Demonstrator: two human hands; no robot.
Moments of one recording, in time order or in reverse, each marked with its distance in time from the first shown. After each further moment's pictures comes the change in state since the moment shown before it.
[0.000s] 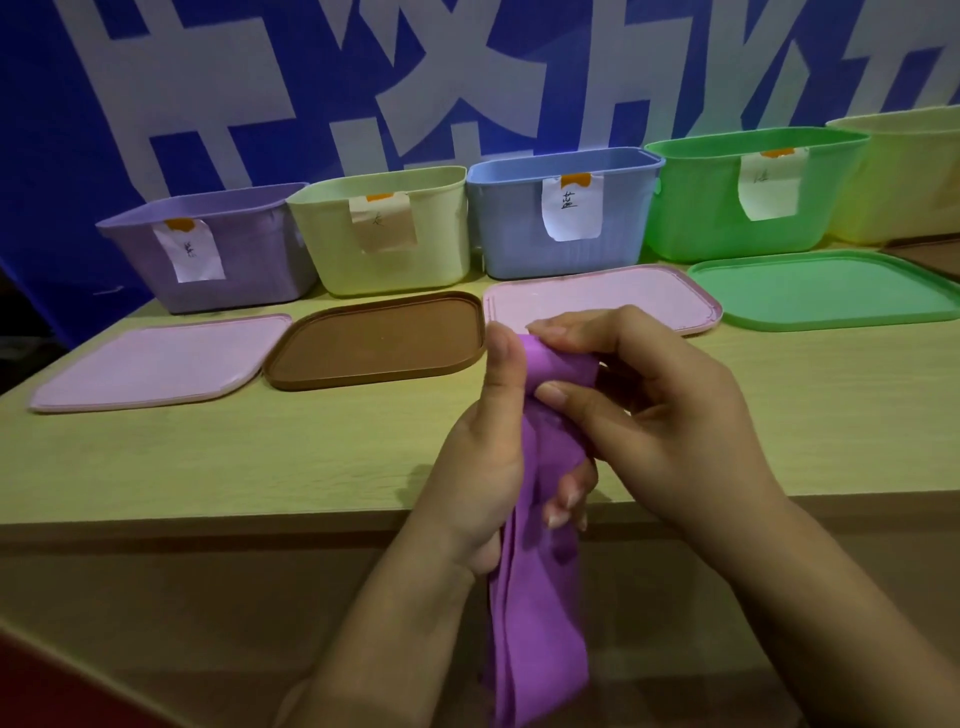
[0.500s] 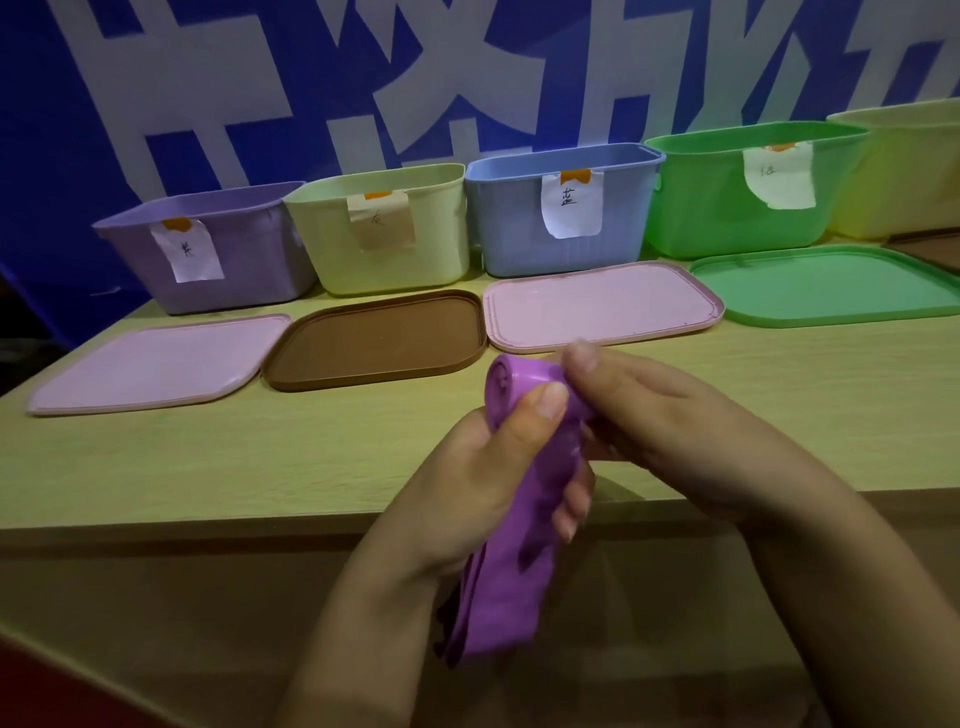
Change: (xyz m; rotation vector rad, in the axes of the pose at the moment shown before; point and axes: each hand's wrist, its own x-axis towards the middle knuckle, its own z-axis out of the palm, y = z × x) left_hand -0.010 0.003 -0.019 0.175 -0.104 0.057; right_hand 0.010 0.002 -0.012 0.279 -0.399 0.536
